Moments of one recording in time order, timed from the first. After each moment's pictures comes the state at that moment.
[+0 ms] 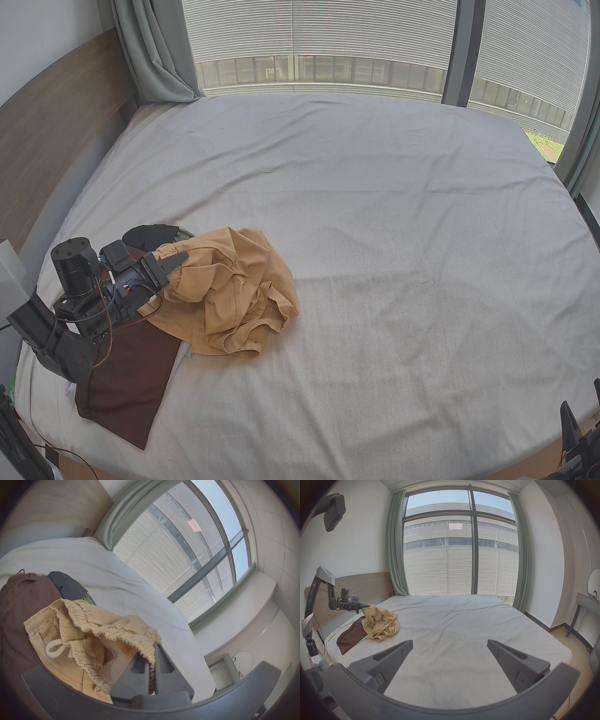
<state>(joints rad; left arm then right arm) -0.12 1.93 -0.55 -1.30 -0.39 -0.65 0.00 0.02 -0.02 0.00 0.01 0.00</state>
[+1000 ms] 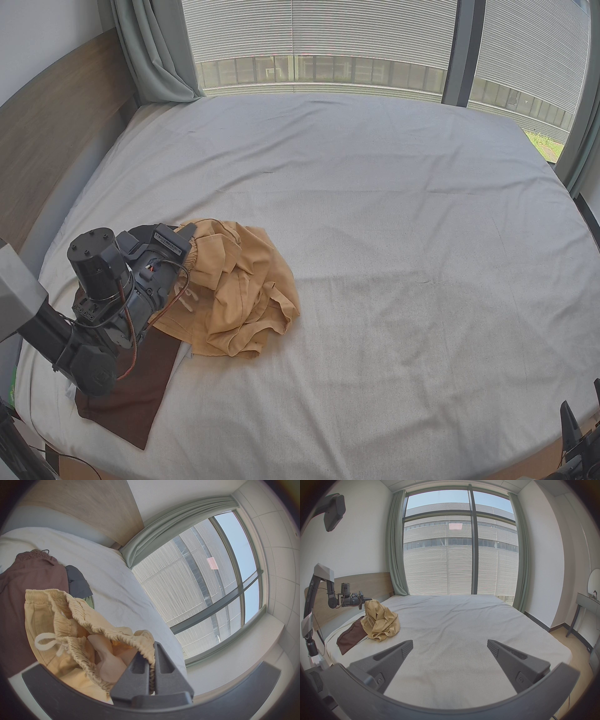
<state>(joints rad) -0.36 1.89 -0.59 -1.37 0.12 -0.95 0.00 0.02 -0.02 0.00 0.01 0.00</state>
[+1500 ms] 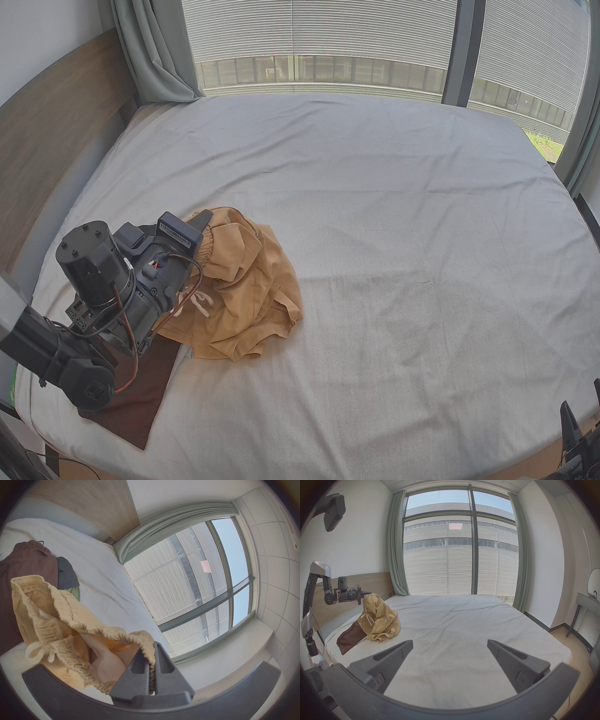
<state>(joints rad) -0.48 1.80 -0.58 -1.35 0.17 -0.99 0.00 0.02 -0.02 0.00 0.01 0.00</state>
